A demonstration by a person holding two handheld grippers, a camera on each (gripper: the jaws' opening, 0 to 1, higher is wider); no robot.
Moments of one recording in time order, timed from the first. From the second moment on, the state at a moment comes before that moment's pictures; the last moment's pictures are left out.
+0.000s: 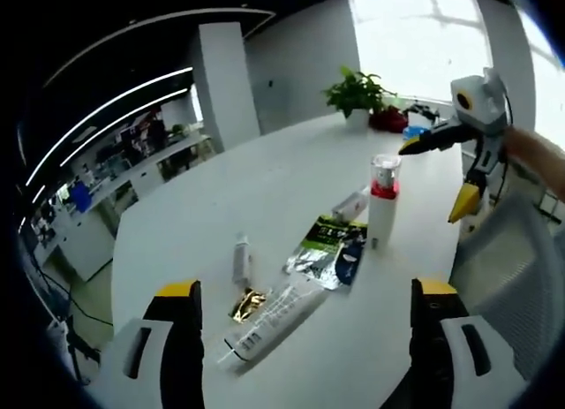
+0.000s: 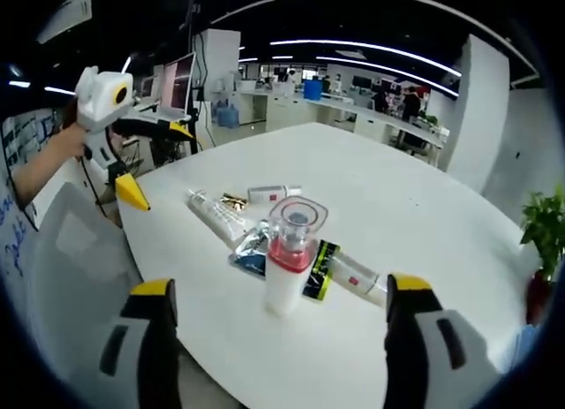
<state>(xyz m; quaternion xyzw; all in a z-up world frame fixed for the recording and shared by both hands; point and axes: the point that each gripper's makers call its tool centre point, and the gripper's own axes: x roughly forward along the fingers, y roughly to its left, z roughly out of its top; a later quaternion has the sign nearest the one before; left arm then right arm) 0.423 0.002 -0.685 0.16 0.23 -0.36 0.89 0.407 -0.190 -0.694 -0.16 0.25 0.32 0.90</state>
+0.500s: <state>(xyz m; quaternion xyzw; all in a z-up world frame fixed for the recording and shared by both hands) 0.412 0.006 -0.694 0.17 0.24 -0.36 0.88 0.400 -0.194 -0.699 -0.16 0.25 0.32 0.90</state>
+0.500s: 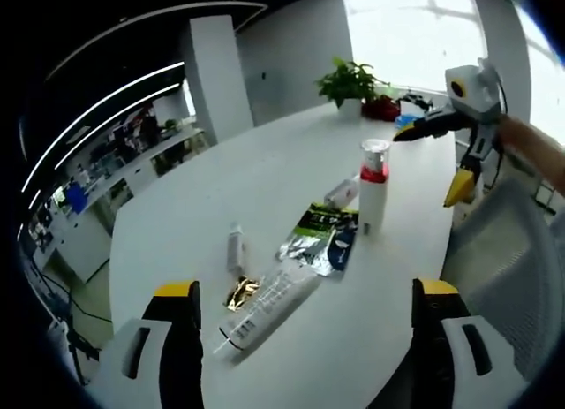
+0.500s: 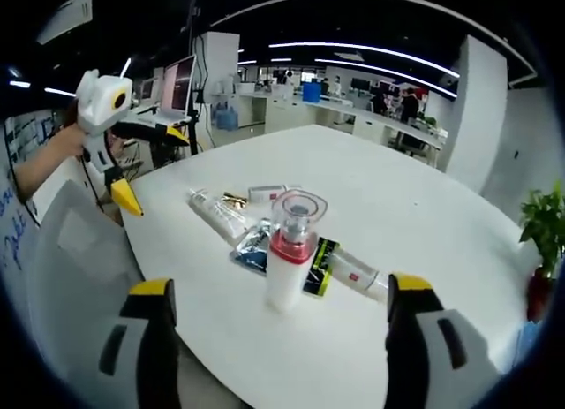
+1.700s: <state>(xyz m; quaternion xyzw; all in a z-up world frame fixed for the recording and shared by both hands) 0.451 0.028 -0.749 0.27 0.31 -0.41 0.81 0.402 -0.191 -0.699 -0.16 0.26 0.32 0.90</state>
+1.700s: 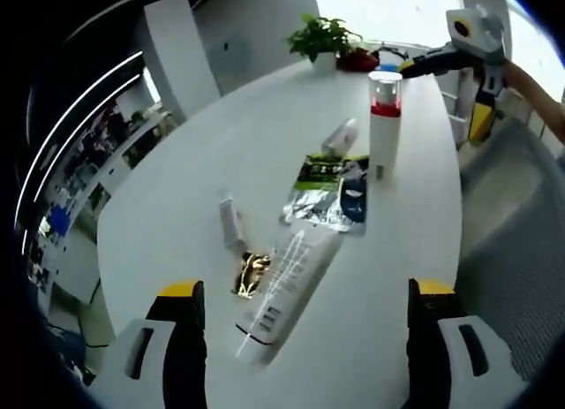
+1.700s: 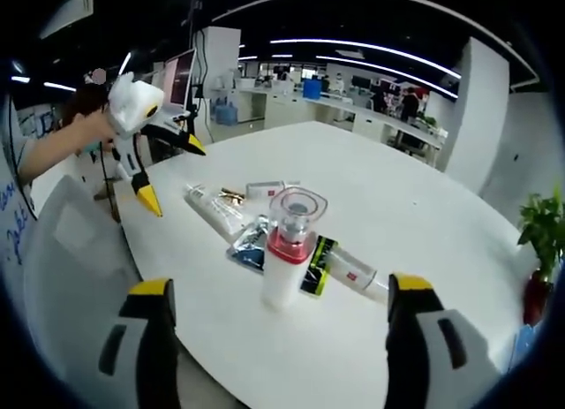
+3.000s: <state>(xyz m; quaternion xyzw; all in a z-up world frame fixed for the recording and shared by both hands) 0.482 0.026 -0.812 0.30 0.39 -0.47 0.73 0.410 -0.199 -0.709 -0.15 0.28 0.31 0.90</state>
